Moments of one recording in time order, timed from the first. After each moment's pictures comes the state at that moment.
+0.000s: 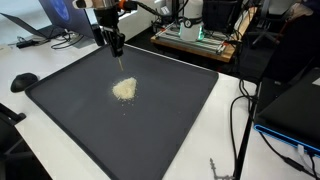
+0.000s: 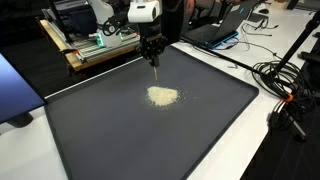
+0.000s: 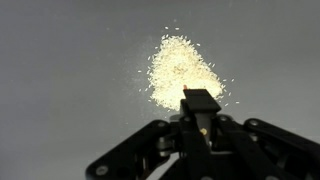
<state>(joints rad) -0.08 0.20 -0.08 -2.14 0.10 2.42 -0.13</state>
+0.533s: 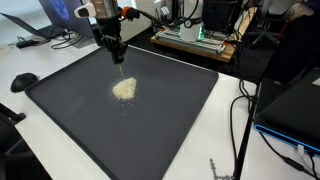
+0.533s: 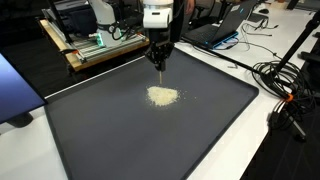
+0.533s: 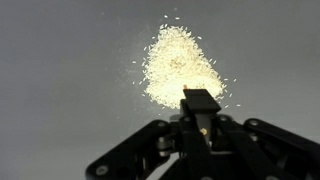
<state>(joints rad) -0.05 0.27 -0.06 -2.10 0.01 2.45 -0.08</state>
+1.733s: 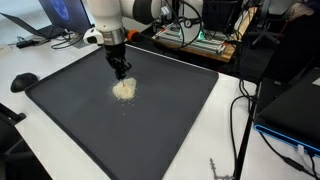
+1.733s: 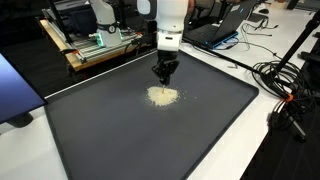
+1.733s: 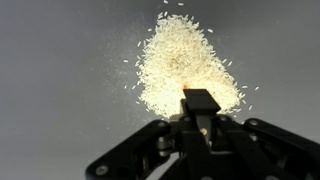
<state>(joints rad) 0.01 0.45 -0.08 -2.02 -0.13 2.52 0.08</state>
